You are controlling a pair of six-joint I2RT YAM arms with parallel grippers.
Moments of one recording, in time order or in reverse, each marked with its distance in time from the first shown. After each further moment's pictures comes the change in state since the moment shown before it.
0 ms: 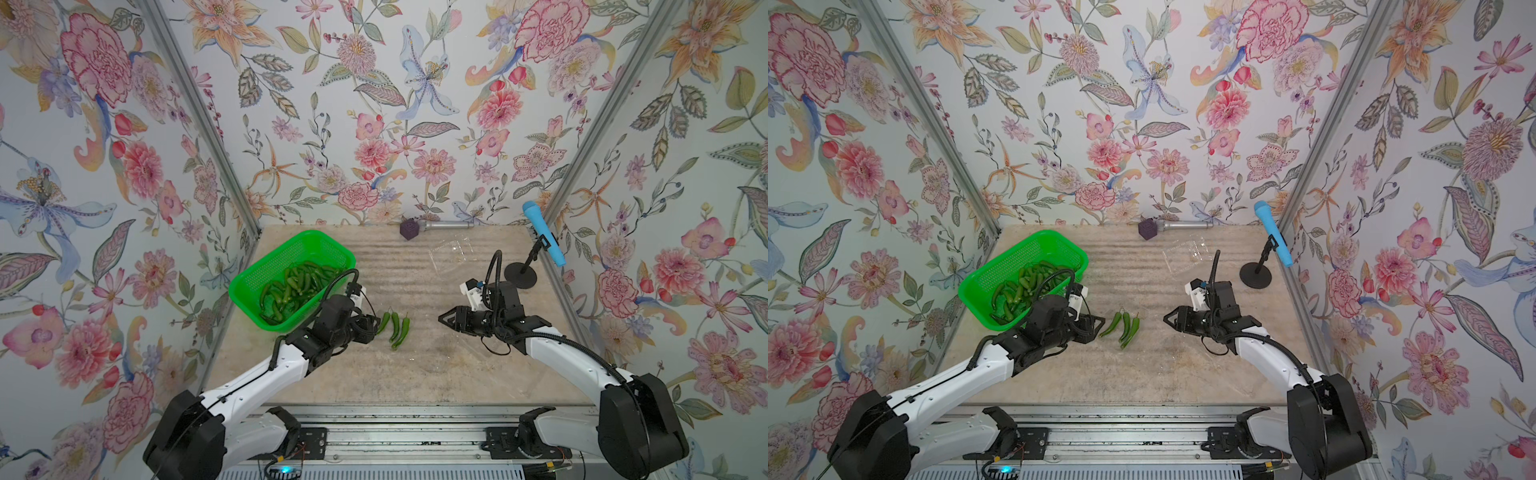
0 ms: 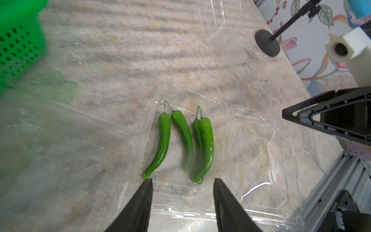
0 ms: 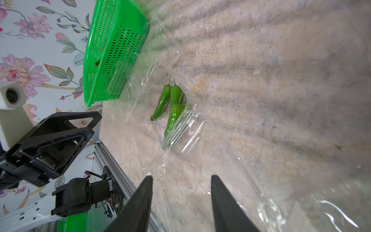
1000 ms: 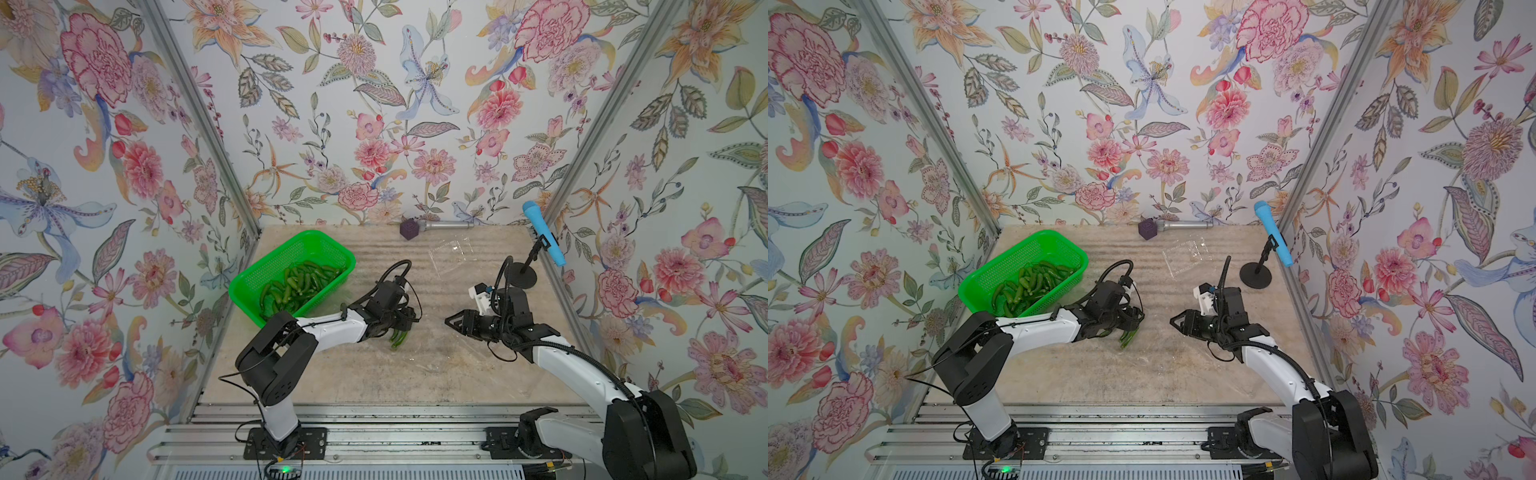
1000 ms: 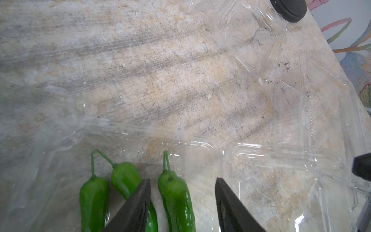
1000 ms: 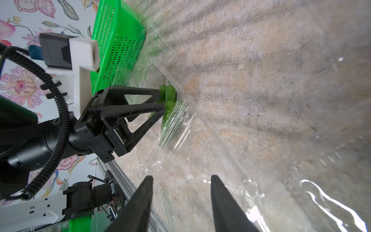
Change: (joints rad) left arm -0.081 0.589 0.365 0.106 -0.015 0.010; right arm -0.055 -0.076 -0.053 0.010 -0.019 0.014
